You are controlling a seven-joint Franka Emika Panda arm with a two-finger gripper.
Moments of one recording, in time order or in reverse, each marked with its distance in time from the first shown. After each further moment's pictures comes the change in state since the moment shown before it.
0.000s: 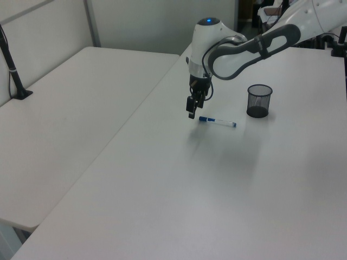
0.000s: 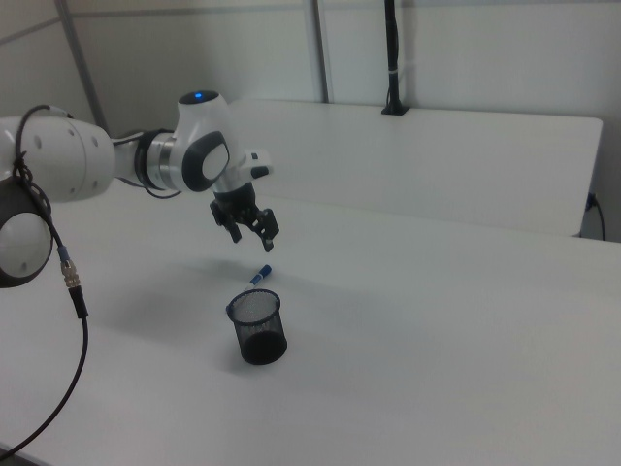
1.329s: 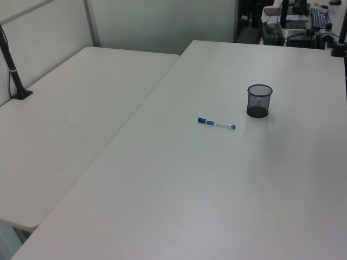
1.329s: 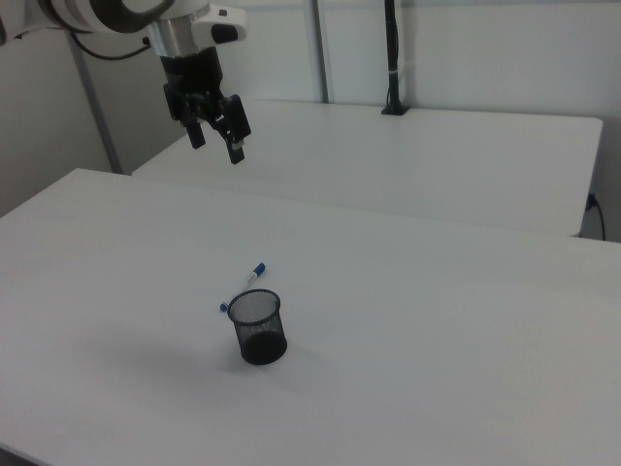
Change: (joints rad) arm -0.141 -0.534 -0.022 0.005 -0.001 -0.601 0.005
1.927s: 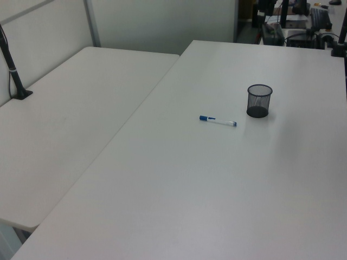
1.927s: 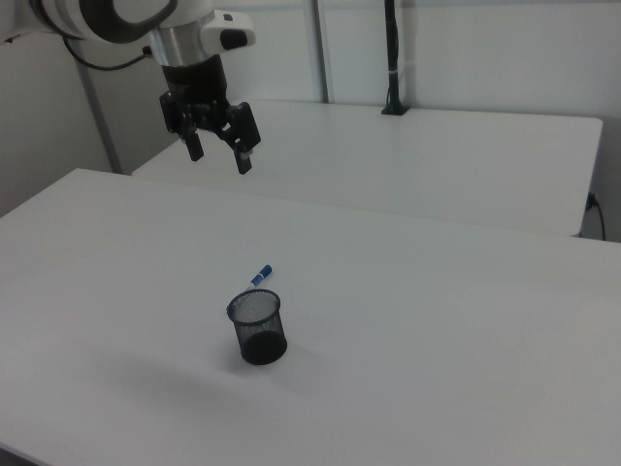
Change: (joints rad) arm -0.058 -0.105 -0.005 -0.125 0.015 0.026 -0.215
